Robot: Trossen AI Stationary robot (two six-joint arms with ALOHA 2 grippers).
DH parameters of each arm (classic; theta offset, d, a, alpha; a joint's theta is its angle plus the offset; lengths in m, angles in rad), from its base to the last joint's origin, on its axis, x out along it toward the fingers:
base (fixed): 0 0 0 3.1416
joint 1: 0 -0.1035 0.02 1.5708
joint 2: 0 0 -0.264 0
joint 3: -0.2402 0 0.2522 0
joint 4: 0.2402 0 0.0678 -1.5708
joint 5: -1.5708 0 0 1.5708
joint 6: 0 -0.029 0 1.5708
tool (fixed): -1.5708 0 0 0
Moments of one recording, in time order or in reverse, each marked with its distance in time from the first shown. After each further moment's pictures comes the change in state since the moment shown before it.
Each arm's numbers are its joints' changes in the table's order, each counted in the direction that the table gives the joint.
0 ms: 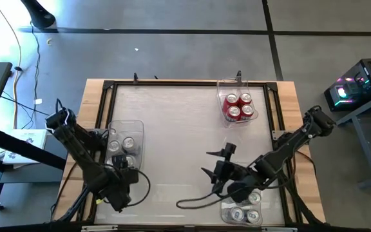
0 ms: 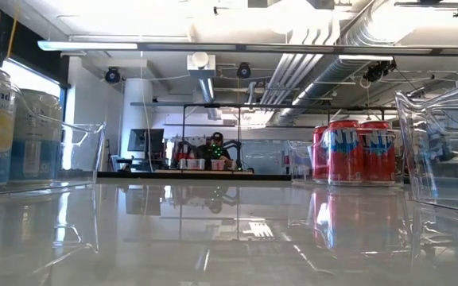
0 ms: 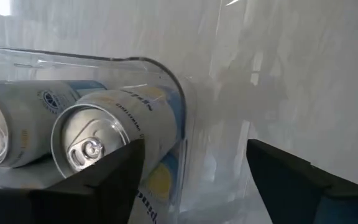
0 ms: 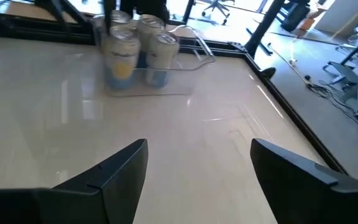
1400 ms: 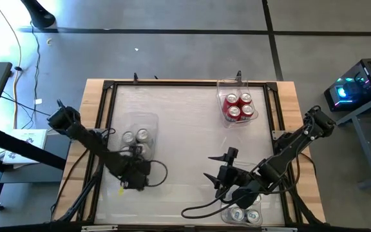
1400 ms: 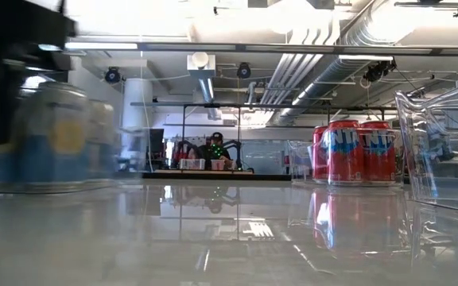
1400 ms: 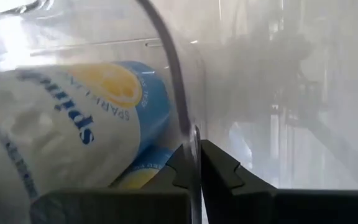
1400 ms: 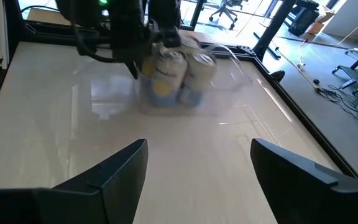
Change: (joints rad) left arm -0.244 0.000 0.268 -0.299 -0.014 -0.496; right arm -0.044 0.000 0.000 -0.001 0.014 -0.027
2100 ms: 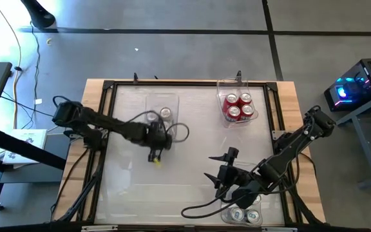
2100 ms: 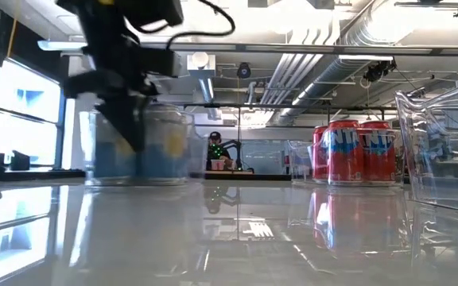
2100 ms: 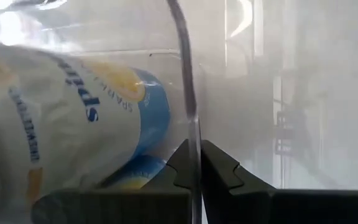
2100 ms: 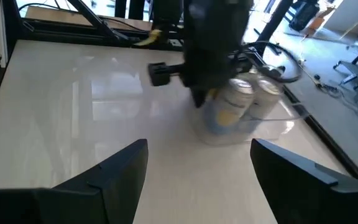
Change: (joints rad) left arm -0.492 0.002 0.002 -0.326 0.013 -0.481; right arm 0.001 0.000 0.000 0.025 -0.005 -0.034
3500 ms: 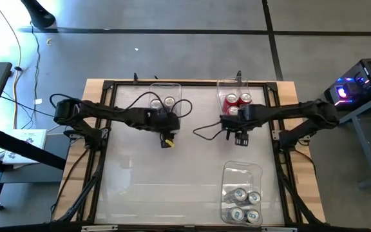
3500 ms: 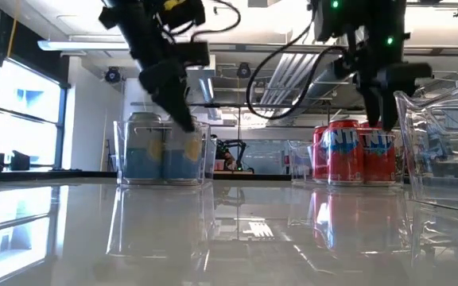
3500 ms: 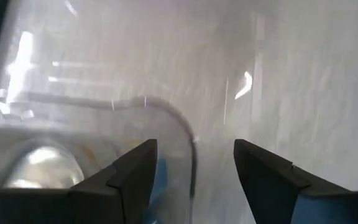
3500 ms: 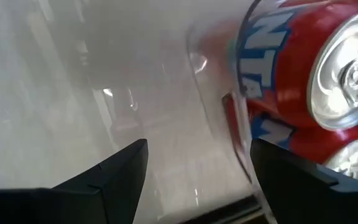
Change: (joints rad) left arm -0.183 -0.003 -0.064 -0.205 0.075 -0.068; right arm 0.773 -0.160 0.274 0.649 -0.671 0.364
